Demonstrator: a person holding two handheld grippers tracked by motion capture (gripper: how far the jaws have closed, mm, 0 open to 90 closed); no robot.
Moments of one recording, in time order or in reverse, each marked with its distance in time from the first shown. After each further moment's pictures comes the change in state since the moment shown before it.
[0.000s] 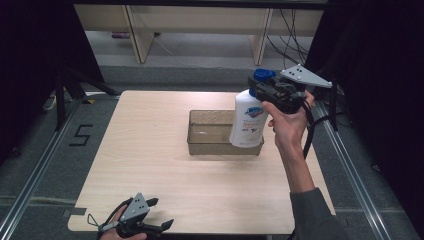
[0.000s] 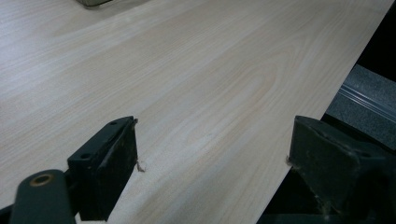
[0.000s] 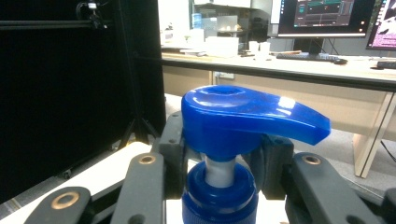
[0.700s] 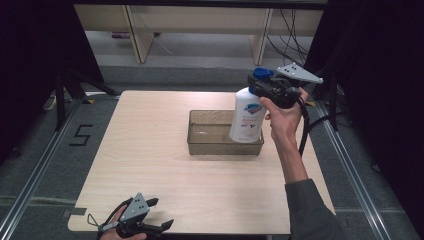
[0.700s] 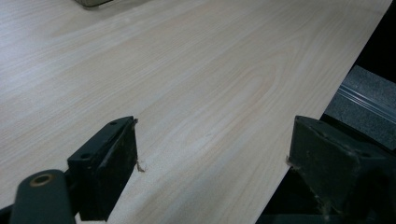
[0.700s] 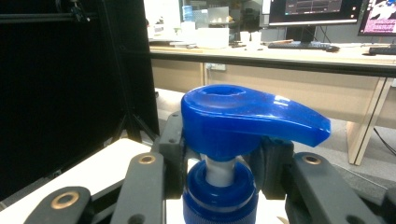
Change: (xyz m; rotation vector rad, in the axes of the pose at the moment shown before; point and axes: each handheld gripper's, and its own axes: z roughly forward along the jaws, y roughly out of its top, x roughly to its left) left arm 0.000 0.000 0.000 0.001 0.000 0.002; right arm -0.021 -0.014 0.027 0.021 -0.031 0.013
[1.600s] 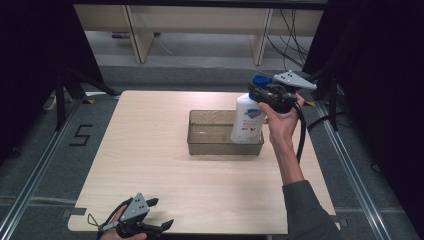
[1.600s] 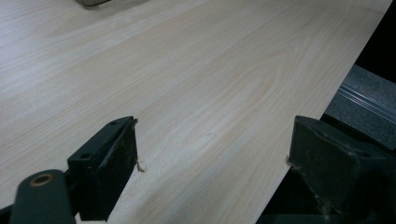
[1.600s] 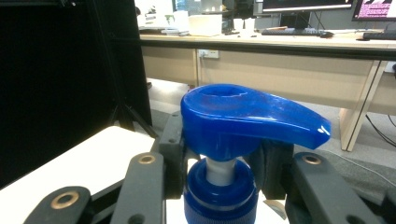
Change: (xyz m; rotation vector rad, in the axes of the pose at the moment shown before) left arm 0.000 0.000 0.001 -0.001 -0.004 -0.005; right arm -0.010 -0.025 0.012 0.040 -0.026 0.020
